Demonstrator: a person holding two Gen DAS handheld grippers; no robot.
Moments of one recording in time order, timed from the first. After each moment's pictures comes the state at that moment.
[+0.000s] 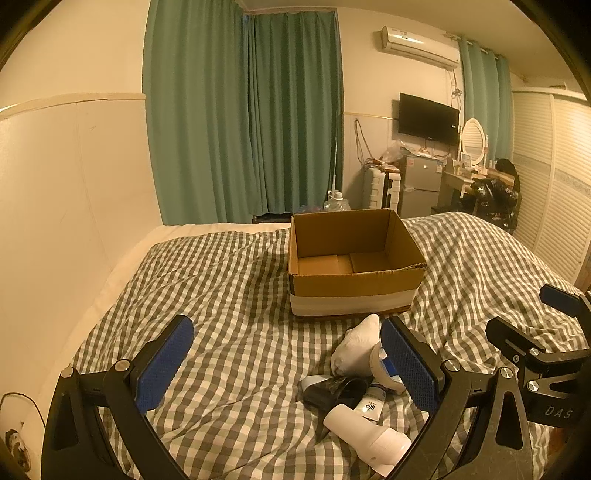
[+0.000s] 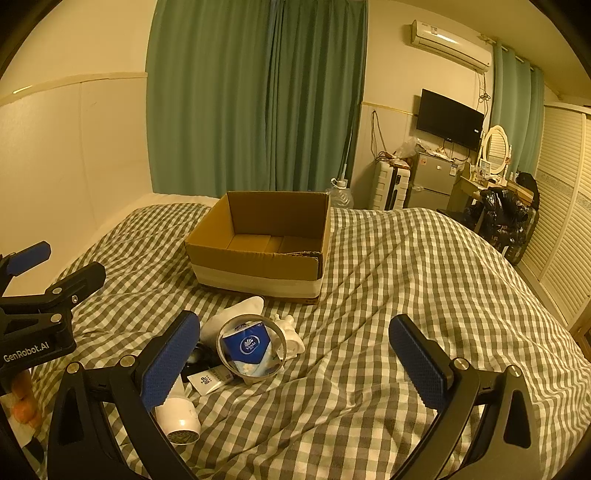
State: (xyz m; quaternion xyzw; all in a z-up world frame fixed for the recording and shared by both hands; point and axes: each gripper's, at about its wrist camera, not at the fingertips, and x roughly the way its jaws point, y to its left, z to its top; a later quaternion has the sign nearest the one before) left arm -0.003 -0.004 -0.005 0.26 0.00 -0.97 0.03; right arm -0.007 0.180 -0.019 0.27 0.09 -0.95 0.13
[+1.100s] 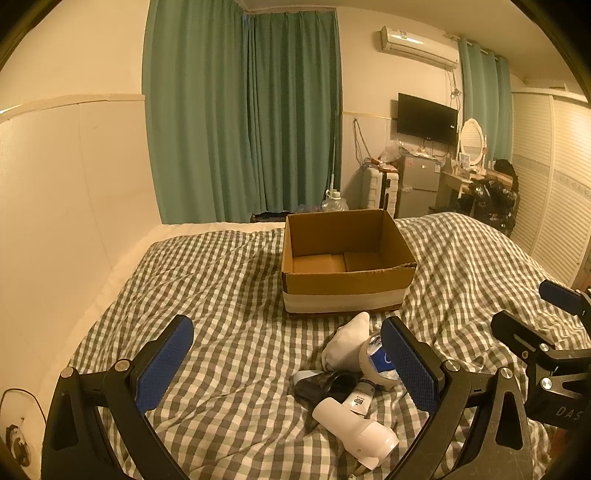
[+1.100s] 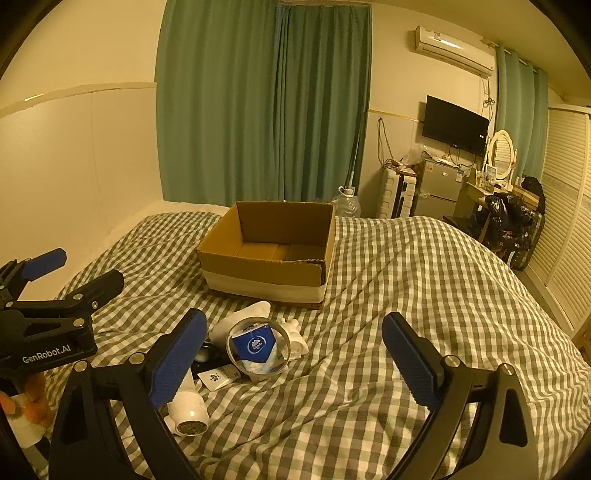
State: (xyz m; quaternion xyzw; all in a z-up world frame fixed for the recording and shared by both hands) left arm 0.007 0.005 0.002 0.26 0.00 -0.96 0.03; right arm 0.010 0.191 -0.004 0.26 0.08 -0.95 0.16
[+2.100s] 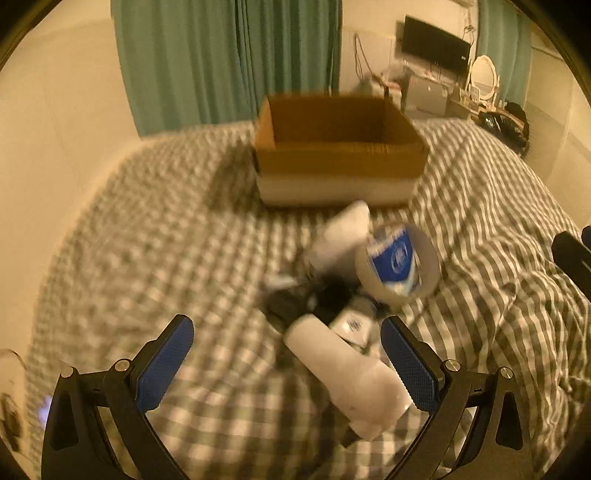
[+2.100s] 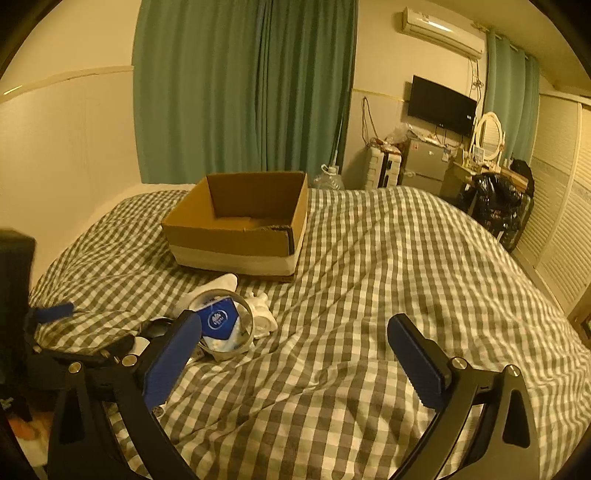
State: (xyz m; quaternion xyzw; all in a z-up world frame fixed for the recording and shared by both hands) left arm -0.036 0.028 -0.098 0.44 0.02 -0.90 0.02; right arm -0.014 0.218 -0.036 0.30 0.09 -0.94 0.14
